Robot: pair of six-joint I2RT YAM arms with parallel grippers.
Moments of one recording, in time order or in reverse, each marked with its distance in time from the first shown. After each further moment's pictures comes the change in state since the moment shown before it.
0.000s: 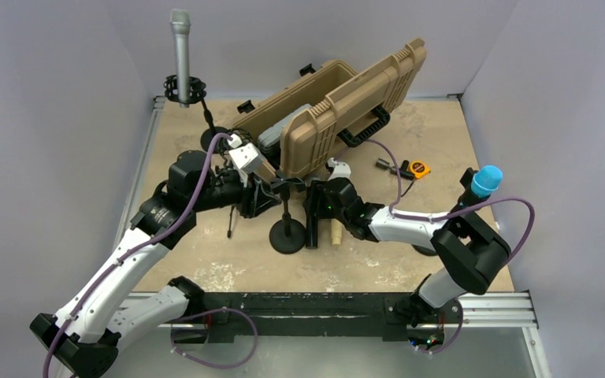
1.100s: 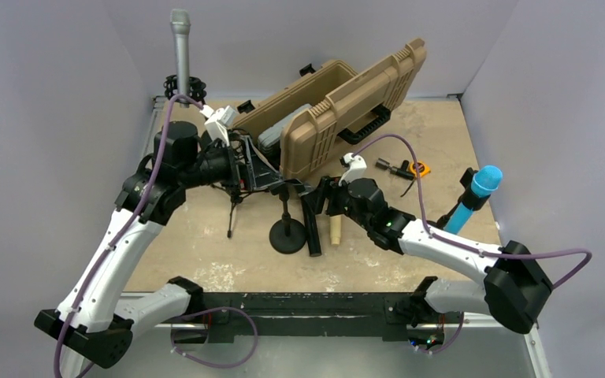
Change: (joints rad) left arm 0.128 0.132 0.308 -0.247 0.008 -0.574; right arm 0.000 -0.333 -0.068 -0.011 -0.076 -0.079
